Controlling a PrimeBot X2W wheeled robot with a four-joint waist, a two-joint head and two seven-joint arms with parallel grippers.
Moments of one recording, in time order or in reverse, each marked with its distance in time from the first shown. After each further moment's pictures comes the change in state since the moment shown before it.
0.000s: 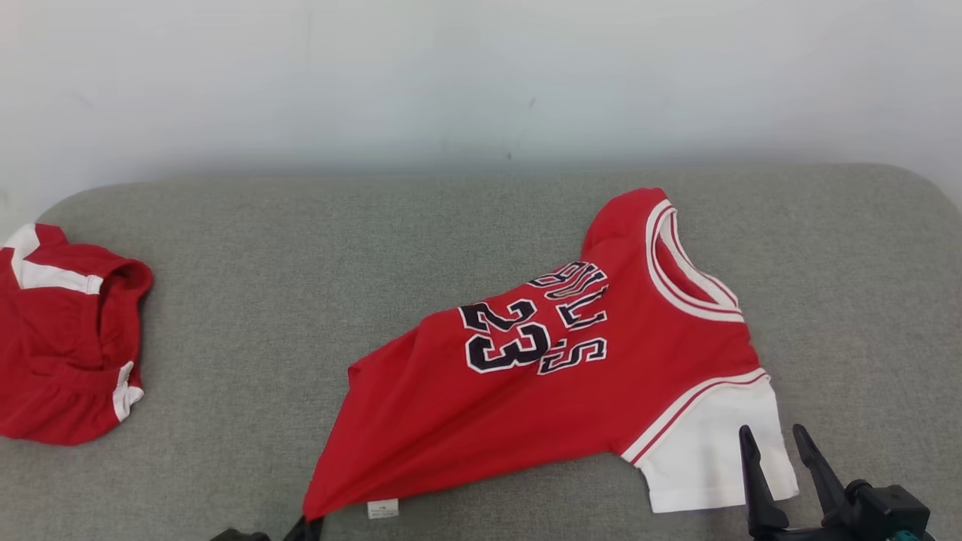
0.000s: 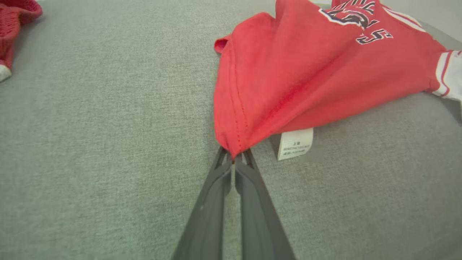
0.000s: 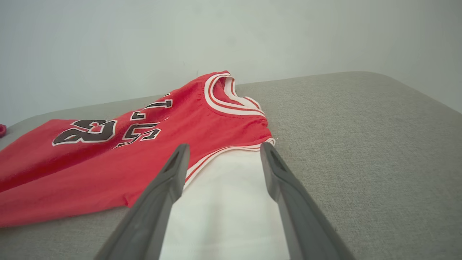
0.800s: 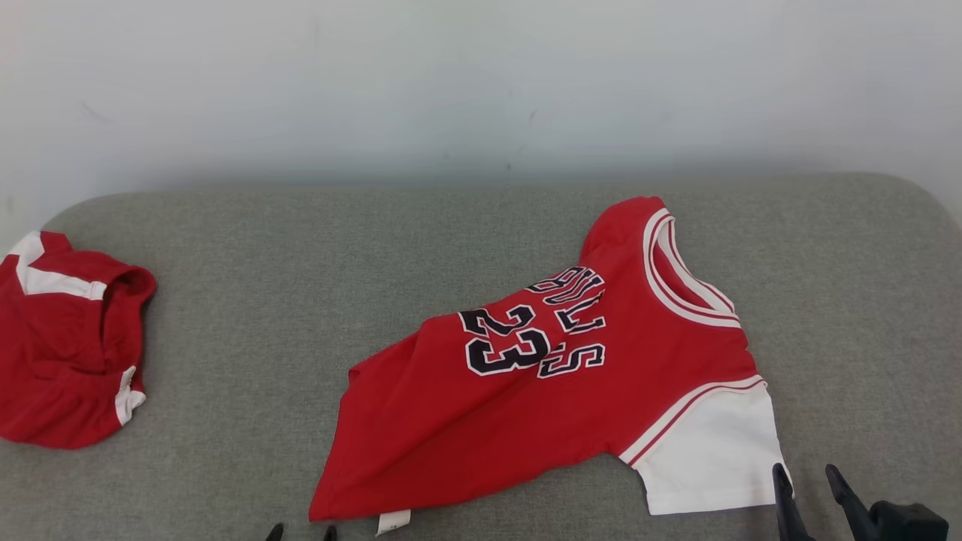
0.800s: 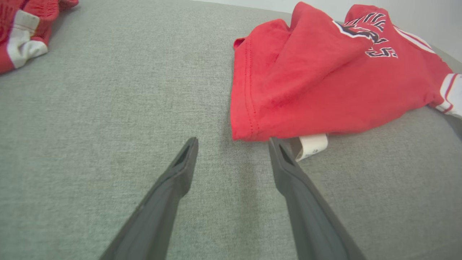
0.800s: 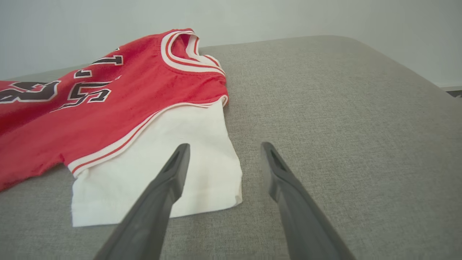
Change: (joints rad) left arm 0.078 -0.020 0.041 -0.010 -0.045 0.028 -0.078; right arm 0.014 -0.042 -0.052 0.118 0.005 0.000 0.028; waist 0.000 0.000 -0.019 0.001
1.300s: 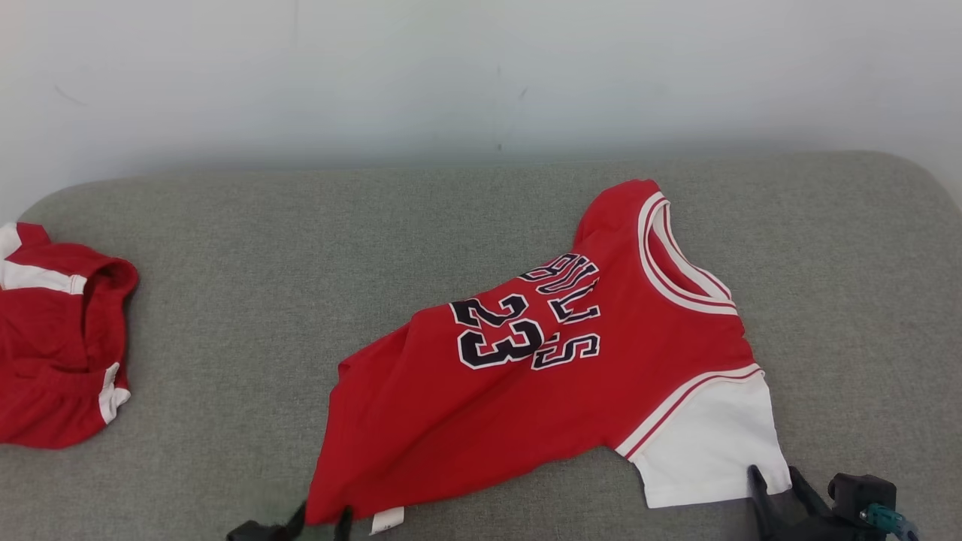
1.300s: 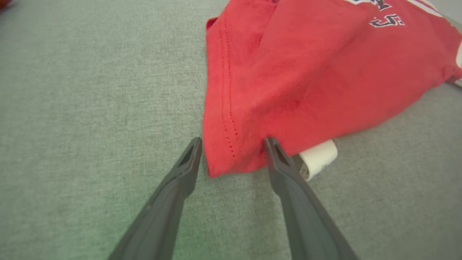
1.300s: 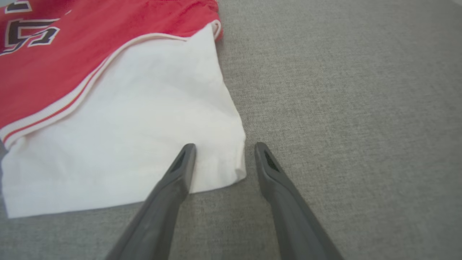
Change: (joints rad) left arm -0.186 -0.024 -0.074 0.217 0.054 -0.044 -0.019; right arm -0.181 -0.012 0.083 0.304 0.030 0.000 0.067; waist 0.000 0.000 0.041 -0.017
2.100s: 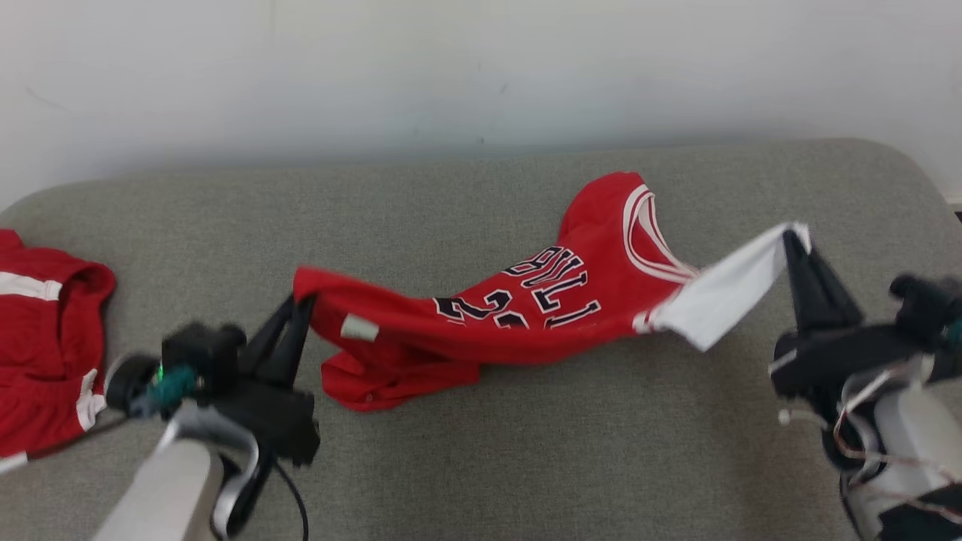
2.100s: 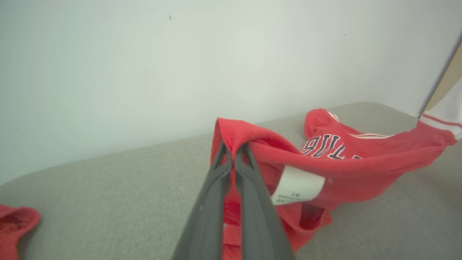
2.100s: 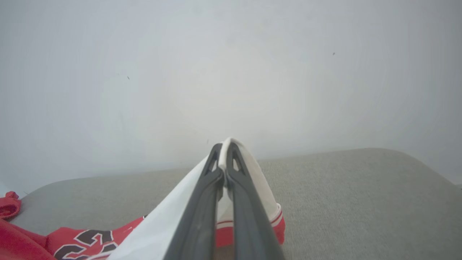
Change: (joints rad) left arm -0.204 0.091 0.032 -0.290 -0.037 -0.017 0.108; right arm -0.183 -0.104 0.082 -0.381 0.187 0.000 0.026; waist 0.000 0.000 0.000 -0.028
